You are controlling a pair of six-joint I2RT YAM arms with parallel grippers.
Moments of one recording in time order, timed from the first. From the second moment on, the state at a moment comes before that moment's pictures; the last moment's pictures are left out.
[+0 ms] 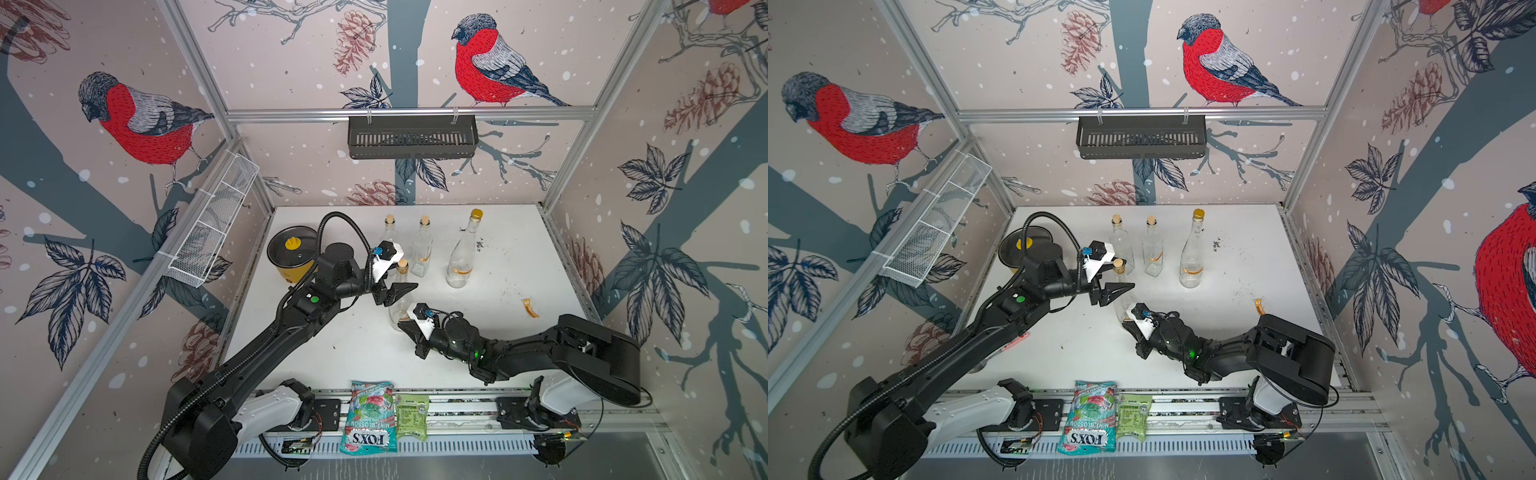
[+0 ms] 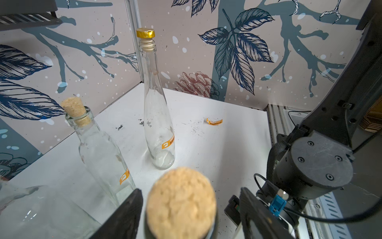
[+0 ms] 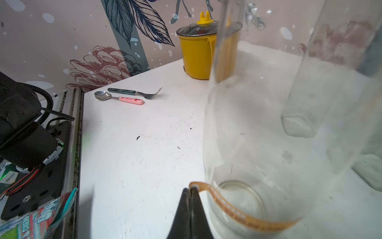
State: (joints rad) left arm -0.56 1.11 0.86 -0.02 0.68 0.16; right arm 1.11 1.55 0.37 0.93 -0.03 0.11
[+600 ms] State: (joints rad) left arm -0.56 1.13 0.86 0.00 0.70 0.16; right arm 1.11 1.52 0.34 0.95 -0.02 0.13
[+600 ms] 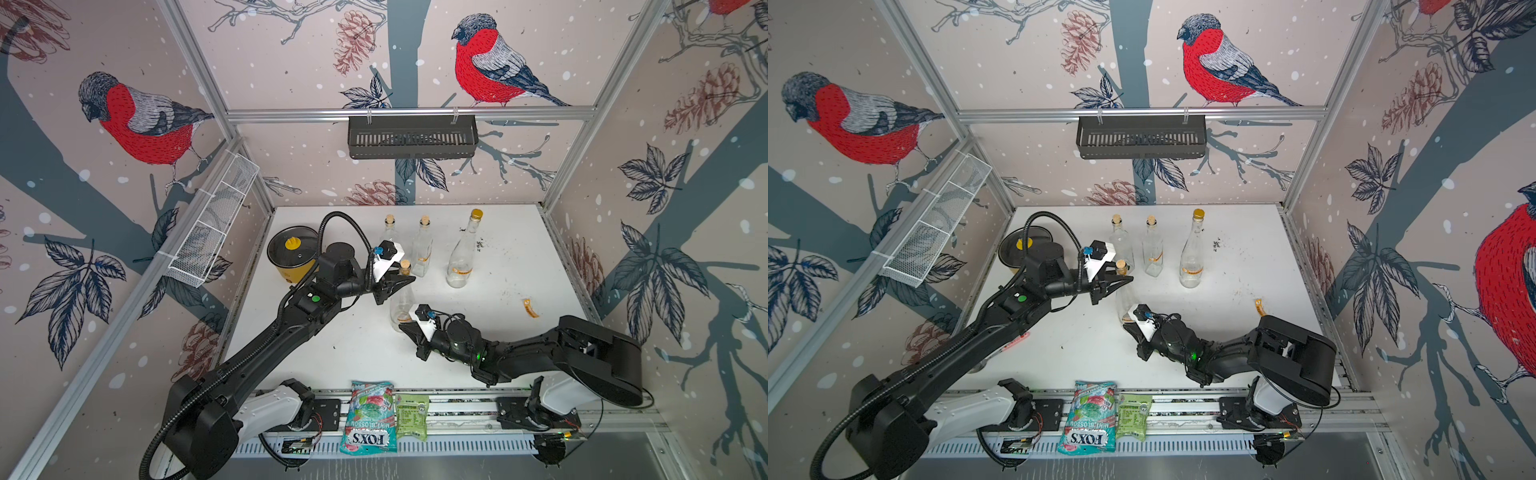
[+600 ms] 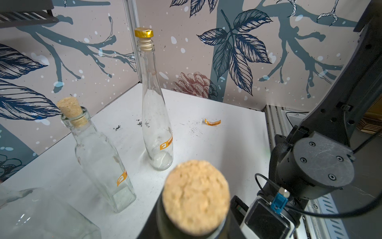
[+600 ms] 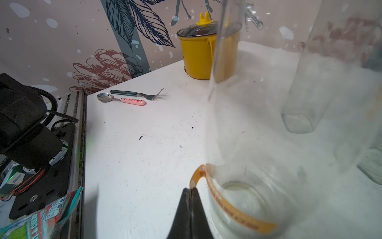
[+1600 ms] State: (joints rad) left arm -0.57 1.15 0.88 0.00 0.68 0.18; right arm 1.09 1.40 0.23 0.91 0.07 0.14
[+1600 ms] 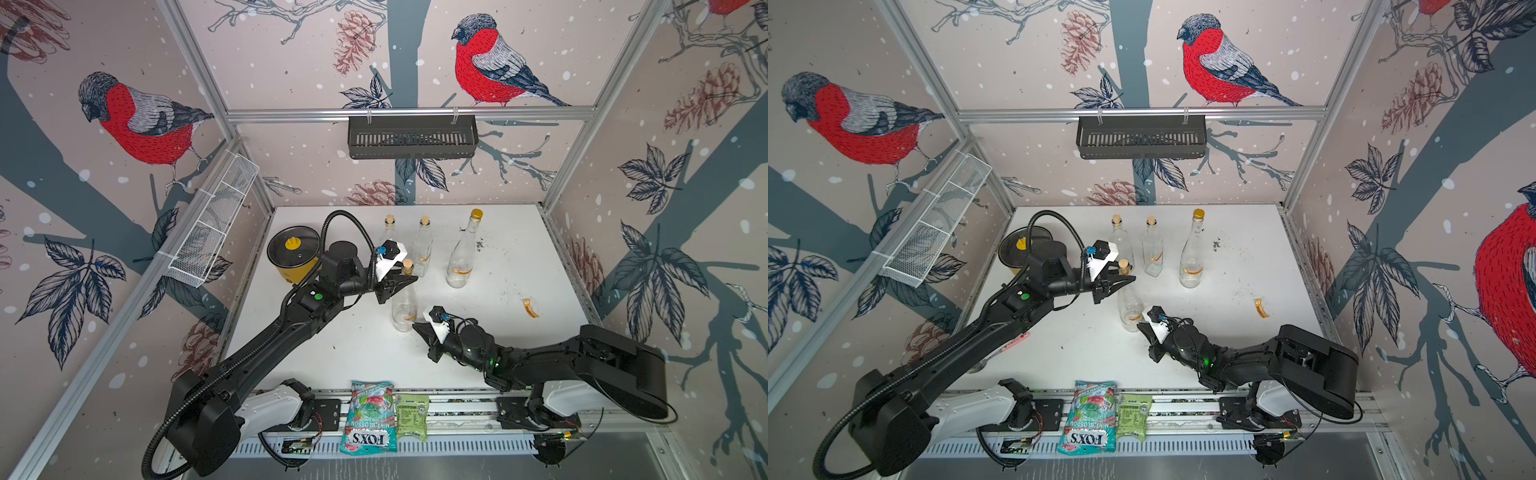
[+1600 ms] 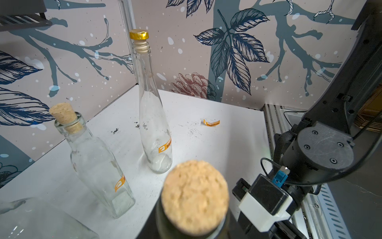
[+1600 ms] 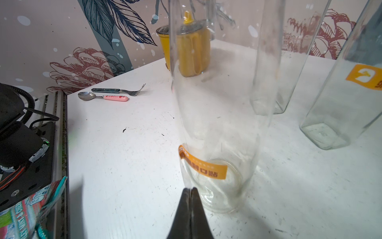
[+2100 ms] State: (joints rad) left arm -0.57 1.15 0.88 -0.02 0.68 0.18; right arm 1.08 1.36 0.22 0.90 0.09 0.14
